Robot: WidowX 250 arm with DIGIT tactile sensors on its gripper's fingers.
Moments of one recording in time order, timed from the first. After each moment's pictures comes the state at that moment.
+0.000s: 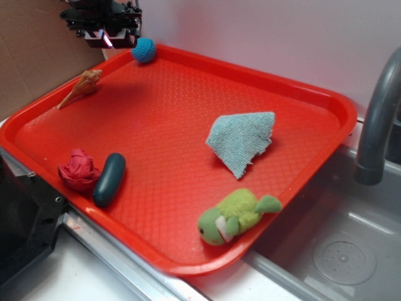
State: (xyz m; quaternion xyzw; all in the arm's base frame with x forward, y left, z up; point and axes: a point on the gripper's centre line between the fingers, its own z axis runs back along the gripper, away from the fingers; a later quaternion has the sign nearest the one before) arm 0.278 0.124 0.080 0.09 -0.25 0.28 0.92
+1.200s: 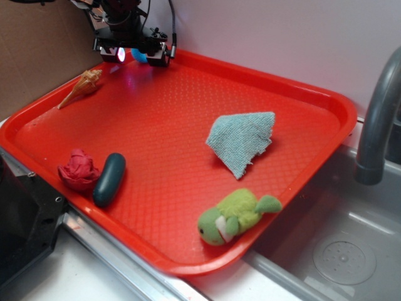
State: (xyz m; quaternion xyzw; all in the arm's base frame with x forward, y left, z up) arm 0.330 0.141 0.024 0.11 -0.23 0.25 0.93
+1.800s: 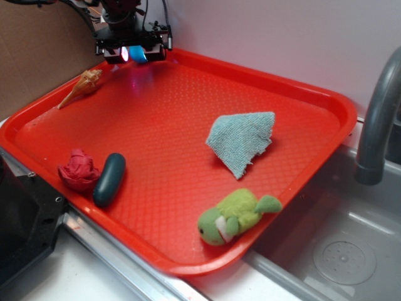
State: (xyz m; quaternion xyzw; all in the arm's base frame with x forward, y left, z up) arm 0.321 0.136 0.041 0.10 -0.26 0.35 0.90
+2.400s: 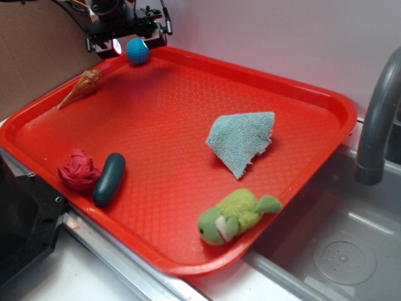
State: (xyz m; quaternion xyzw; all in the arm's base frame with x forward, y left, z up) arm 0.320 0.137 0.046 0.04 -0.27 0.40 0.87
